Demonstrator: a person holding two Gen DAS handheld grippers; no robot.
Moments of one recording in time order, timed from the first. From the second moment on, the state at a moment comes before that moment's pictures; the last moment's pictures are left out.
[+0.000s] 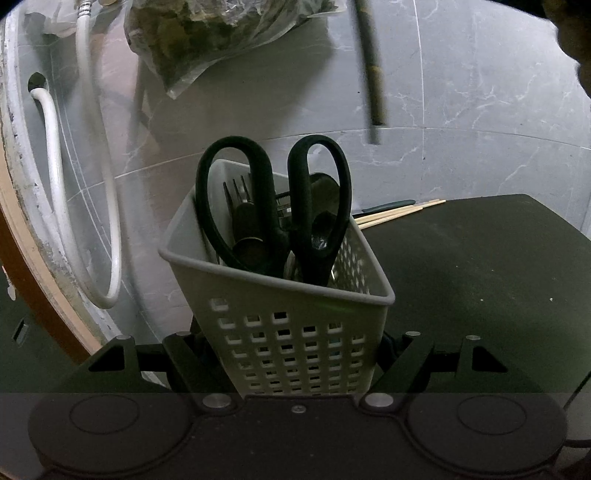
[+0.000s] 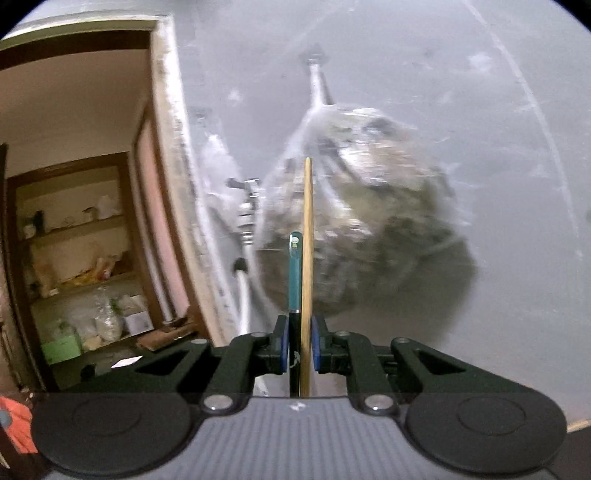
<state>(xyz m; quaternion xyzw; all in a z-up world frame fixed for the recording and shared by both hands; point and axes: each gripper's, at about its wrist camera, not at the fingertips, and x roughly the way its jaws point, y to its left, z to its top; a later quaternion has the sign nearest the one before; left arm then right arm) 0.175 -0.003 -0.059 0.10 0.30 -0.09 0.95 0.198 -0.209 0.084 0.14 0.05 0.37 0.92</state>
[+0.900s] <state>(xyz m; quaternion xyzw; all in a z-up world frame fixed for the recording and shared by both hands) 0.176 -0.005 -0.061 0.10 0.30 -0.09 0.95 0.189 -0.158 0.005 0.08 0.16 0.40 0.90</state>
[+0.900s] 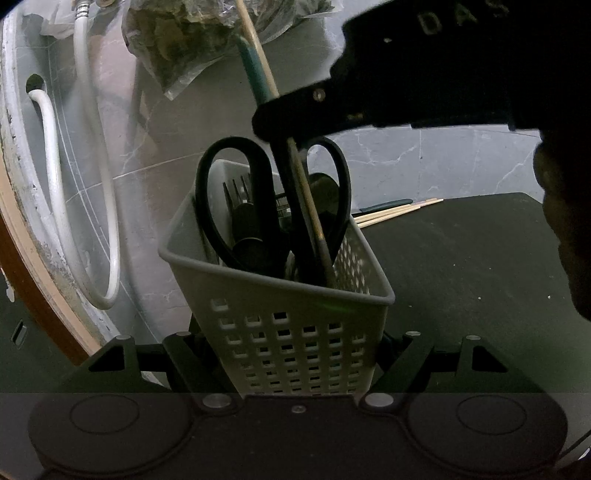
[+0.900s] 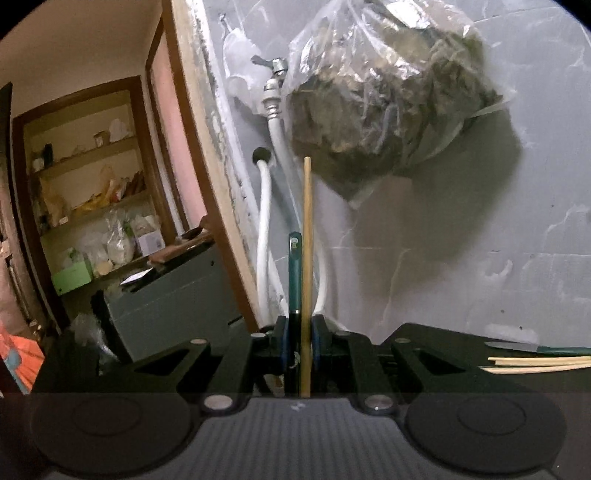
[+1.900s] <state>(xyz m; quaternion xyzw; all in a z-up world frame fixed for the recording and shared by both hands) 0.178 -0.005 -0.062 0.10 0.29 -0.09 0.95 0.180 -0.190 0.021 0.07 0.14 0.39 0.91</state>
